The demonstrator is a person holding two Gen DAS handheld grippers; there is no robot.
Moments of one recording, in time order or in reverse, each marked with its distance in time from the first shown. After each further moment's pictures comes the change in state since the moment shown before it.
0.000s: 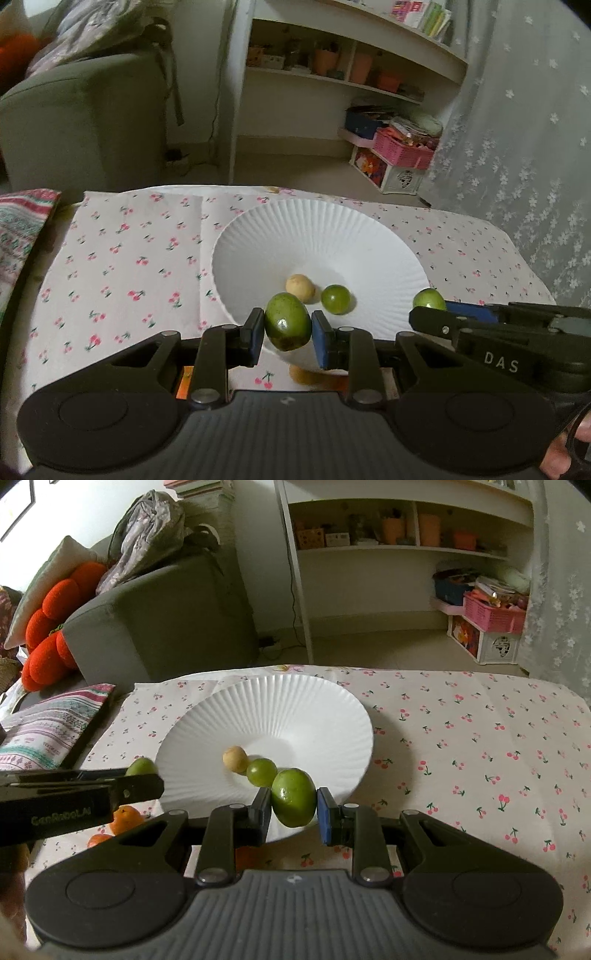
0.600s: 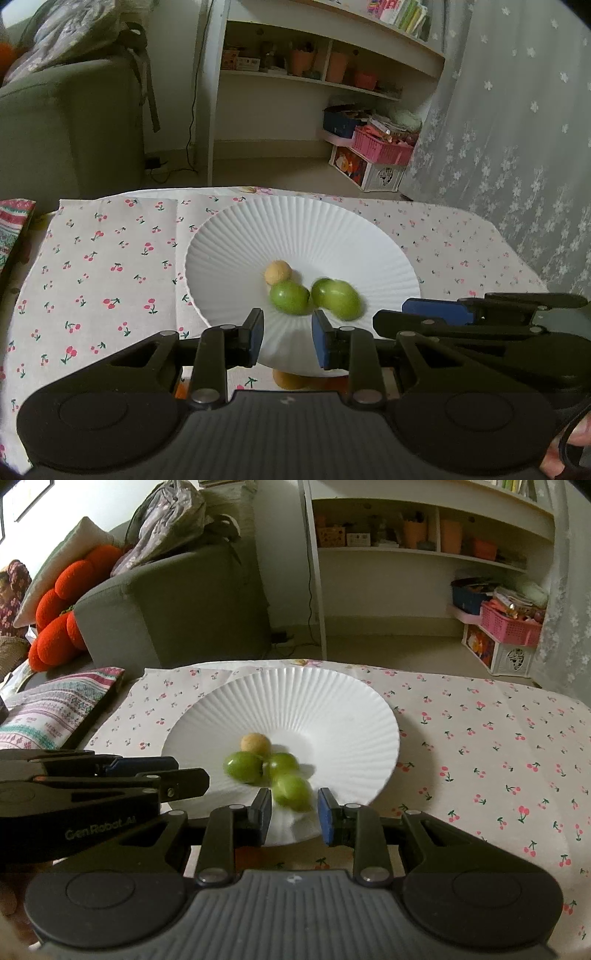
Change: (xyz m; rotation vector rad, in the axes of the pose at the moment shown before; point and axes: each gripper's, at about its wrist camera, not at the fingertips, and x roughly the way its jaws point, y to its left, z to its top) left arm 0.007 -0.001 -0.005 0.039 -0.013 -0.055; right arm 0.007 0.011 -0.002 -0.050 0.000 0.027
